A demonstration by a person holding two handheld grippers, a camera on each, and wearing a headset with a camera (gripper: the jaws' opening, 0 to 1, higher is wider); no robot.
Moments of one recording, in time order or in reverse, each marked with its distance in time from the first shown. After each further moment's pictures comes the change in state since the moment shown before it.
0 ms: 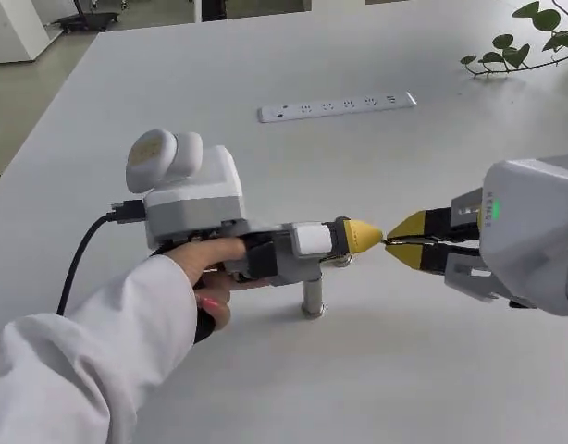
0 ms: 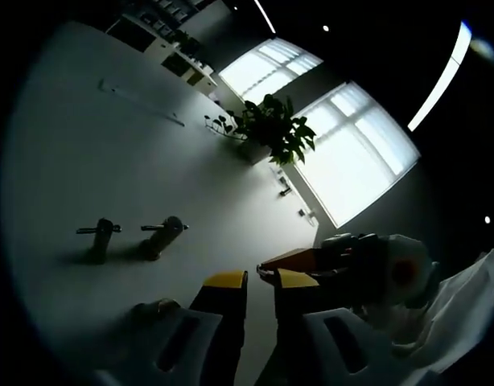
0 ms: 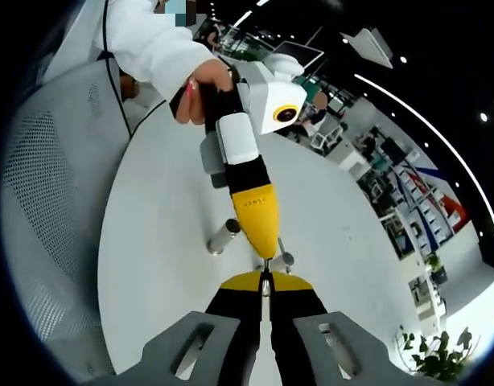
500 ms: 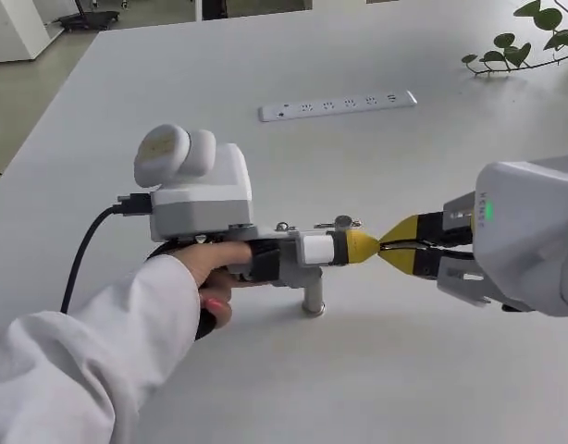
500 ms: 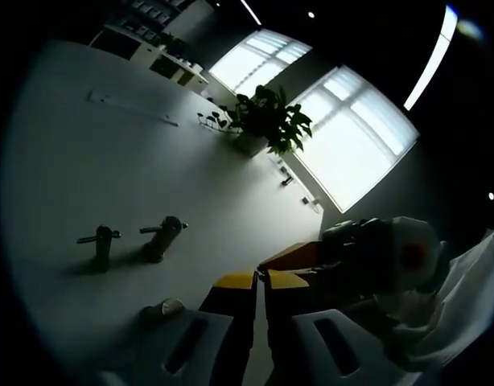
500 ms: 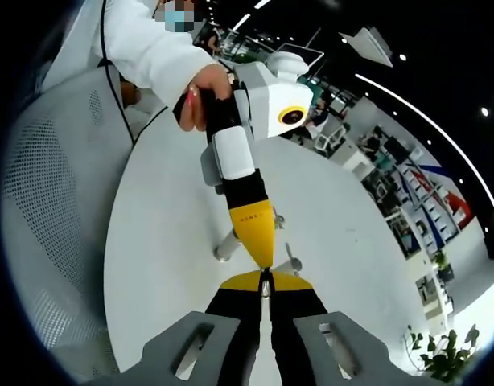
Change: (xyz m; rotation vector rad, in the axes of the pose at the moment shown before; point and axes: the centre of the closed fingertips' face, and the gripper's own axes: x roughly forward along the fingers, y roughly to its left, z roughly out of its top) left arm -0.001 0.001 -0.006 0.095 0.045 0.019; right arm 0.003 0.007 0.006 0.031 -0.020 0.029
